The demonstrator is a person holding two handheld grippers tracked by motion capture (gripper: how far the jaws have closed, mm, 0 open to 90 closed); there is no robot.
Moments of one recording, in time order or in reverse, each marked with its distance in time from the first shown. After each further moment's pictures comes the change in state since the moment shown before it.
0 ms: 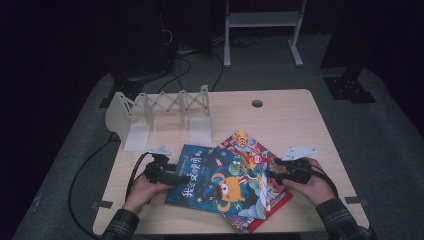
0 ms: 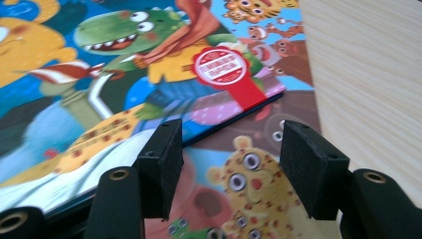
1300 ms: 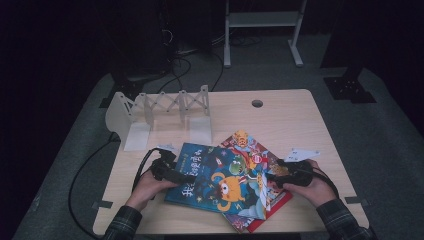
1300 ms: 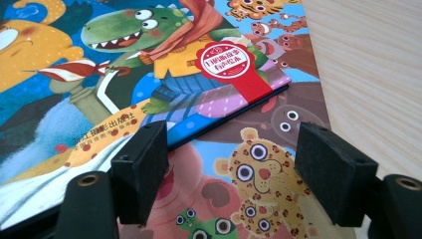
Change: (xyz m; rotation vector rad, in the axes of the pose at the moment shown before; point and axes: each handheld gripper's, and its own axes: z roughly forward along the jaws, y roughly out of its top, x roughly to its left) left arm -0.010 0.020 0.006 0.058 -0.027 0.011; right arm -0.003 -0.009 0.001 -0.032 0.022 0.047
